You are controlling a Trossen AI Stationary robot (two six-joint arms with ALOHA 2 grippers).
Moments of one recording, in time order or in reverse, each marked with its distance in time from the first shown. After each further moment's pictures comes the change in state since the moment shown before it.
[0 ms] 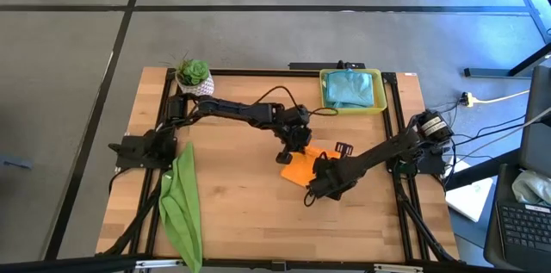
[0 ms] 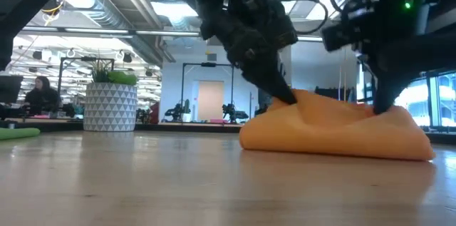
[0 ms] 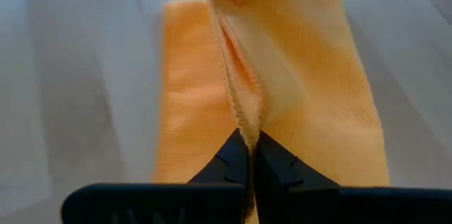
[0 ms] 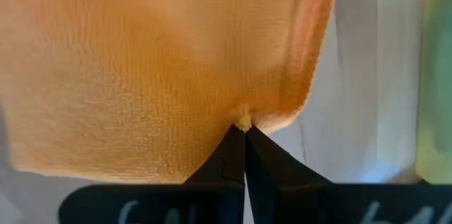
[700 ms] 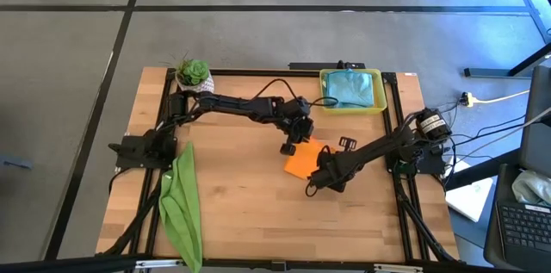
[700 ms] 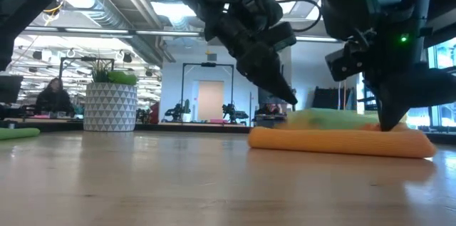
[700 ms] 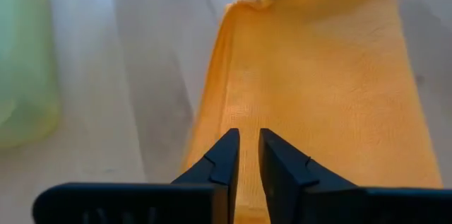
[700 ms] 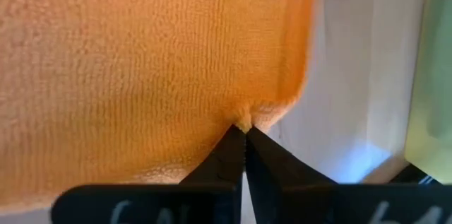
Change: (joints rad) left arm 0.046 0.008 0.025 0.038 -0.106 0.061; right arm -0.072 0.000 -0.124 0.033 0.003 -0.035
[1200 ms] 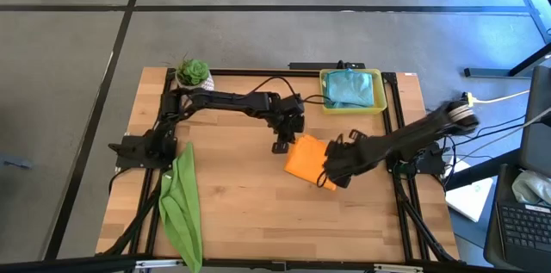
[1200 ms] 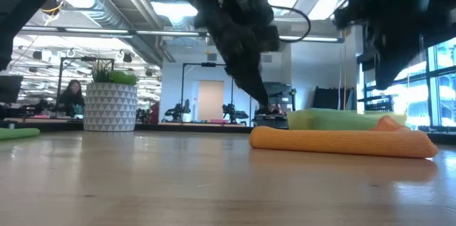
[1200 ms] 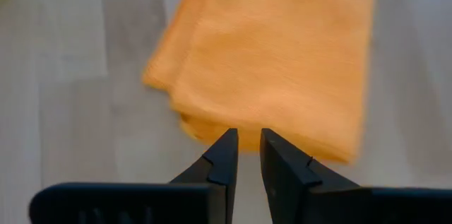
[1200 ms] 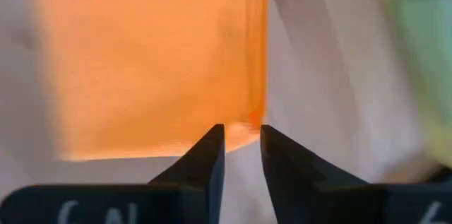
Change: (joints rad) left arm 0.013 -0.062 -0.001 -0.268 0.028 -0.191; right arm -0.011 -0.281 -0.013 -0.019 -0.010 0.081
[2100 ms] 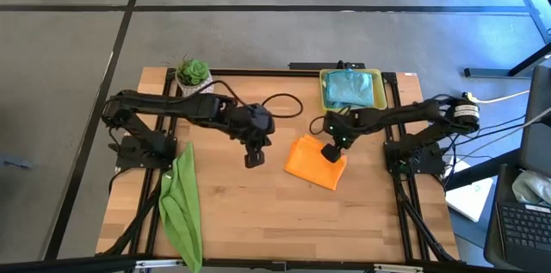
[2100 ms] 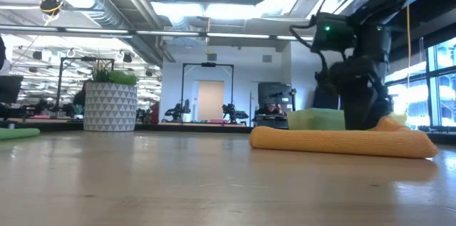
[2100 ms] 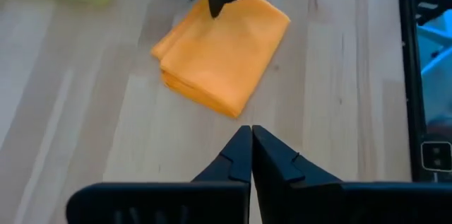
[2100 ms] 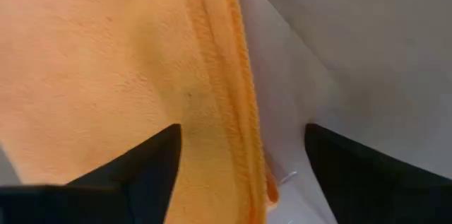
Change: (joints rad) left arm -0.261 -0.490 0.000 -0.333 -0.330 -0.492; right arm -0.545 -0.029 -0.395 0.633 -0.521 -0.209
